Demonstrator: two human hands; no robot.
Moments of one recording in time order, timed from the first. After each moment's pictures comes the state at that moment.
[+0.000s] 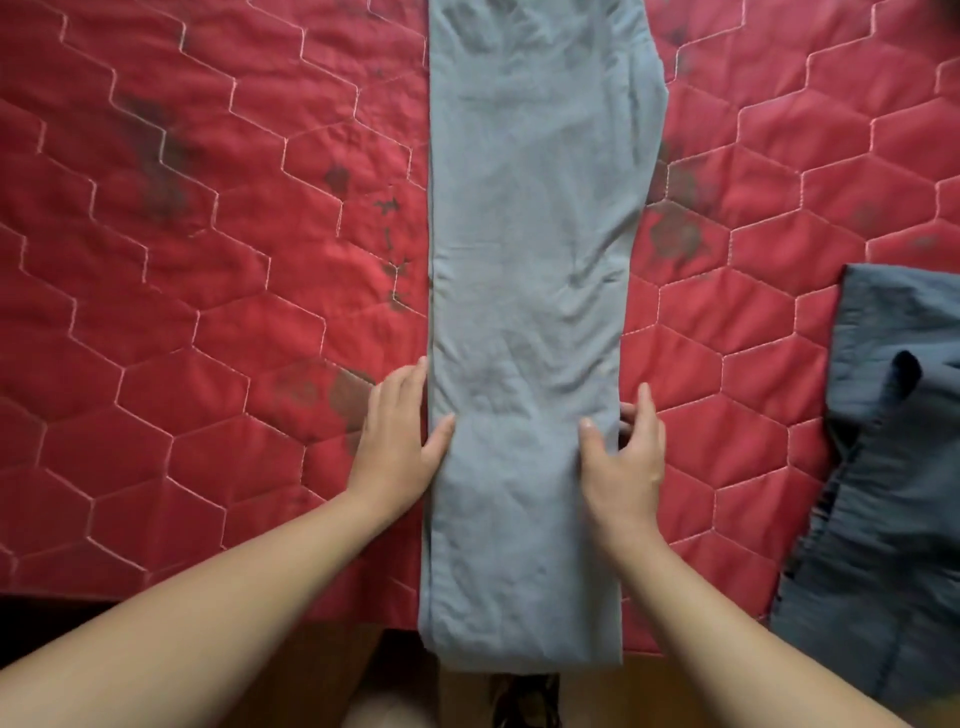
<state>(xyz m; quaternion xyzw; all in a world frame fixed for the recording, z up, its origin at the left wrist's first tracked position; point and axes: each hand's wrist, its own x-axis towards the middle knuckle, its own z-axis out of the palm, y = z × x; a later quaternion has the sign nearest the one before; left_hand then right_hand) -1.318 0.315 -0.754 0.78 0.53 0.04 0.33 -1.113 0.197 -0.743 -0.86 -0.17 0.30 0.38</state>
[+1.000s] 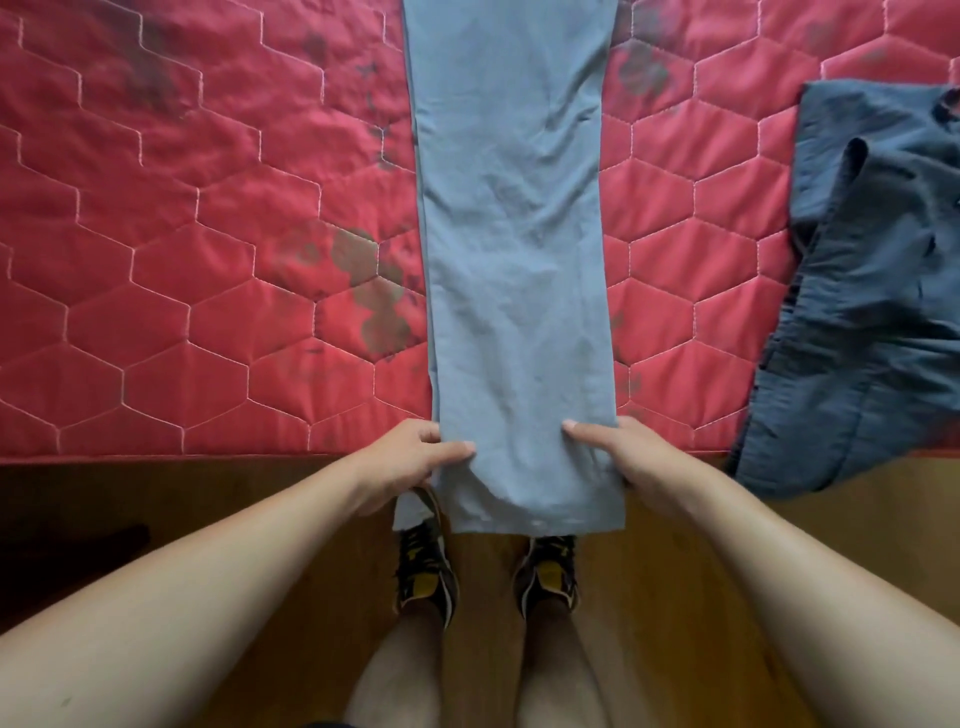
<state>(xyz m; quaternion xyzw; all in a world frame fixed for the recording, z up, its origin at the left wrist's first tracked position) -1.393 0.180 -0.701 0.43 0.51 -0.16 0.73 -1.151 0.045 -0.701 -0.67 -0.03 0.69 0.27</state>
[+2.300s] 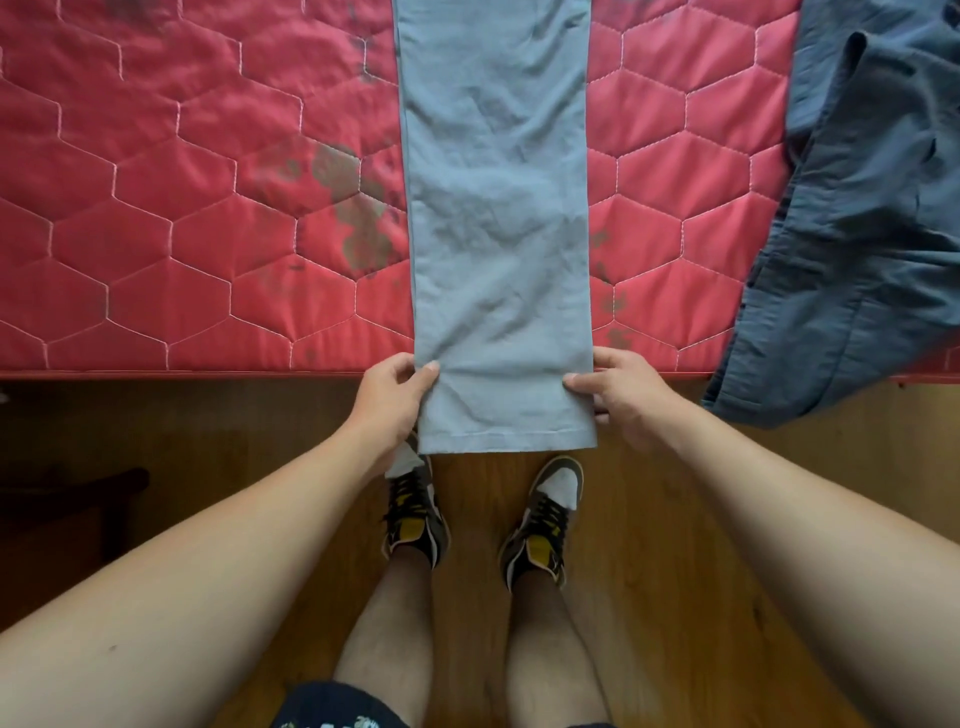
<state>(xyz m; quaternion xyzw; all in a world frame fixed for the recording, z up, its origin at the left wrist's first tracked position) -1.399 0.114 -0.718 0.42 0.65 0.05 0.63 -1.158 0.009 -0.712 -0.72 -0.06 0.64 0.27</state>
